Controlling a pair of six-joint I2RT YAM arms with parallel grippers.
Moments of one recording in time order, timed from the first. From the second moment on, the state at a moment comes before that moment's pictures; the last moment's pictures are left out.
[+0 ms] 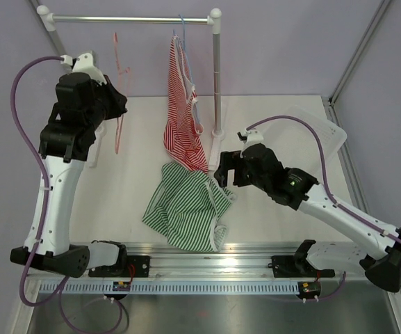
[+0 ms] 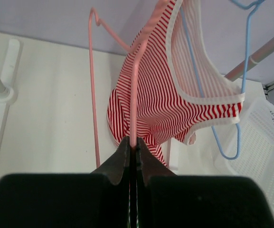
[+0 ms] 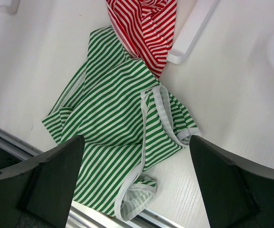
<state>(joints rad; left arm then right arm) -0.20 1.25 1.72 -0.78 -0.06 -0.36 0.86 1.17 1.09 -0.52 0.22 0.55</state>
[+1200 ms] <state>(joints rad) -0.02 1.68 2.12 -0.72 0.20 -0.38 1.06 1.54 1.09 -0.36 0.08 0.37</state>
